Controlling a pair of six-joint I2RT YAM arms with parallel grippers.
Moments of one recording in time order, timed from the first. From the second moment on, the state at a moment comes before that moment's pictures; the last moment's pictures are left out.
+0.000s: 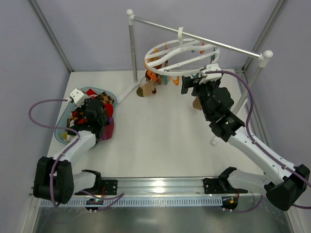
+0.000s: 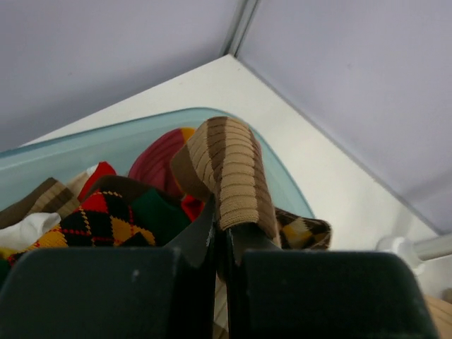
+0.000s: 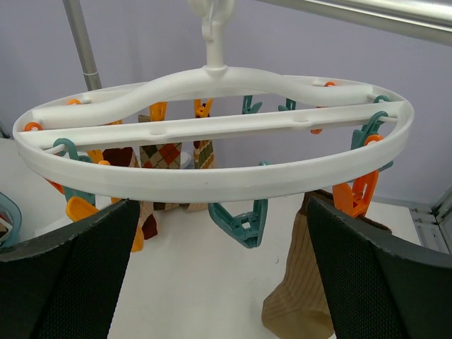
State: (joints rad) left arm -0.21 1.18 0.62 0.47 -0.90 -0.42; right arm 0.64 1.09 1.04 0.21 0.44 -0.10
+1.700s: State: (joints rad) left arm -0.60 0.99 0.40 0.71 -1.10 -0.32; right arm 0.64 1.02 0.97 0.22 0.46 -0.10
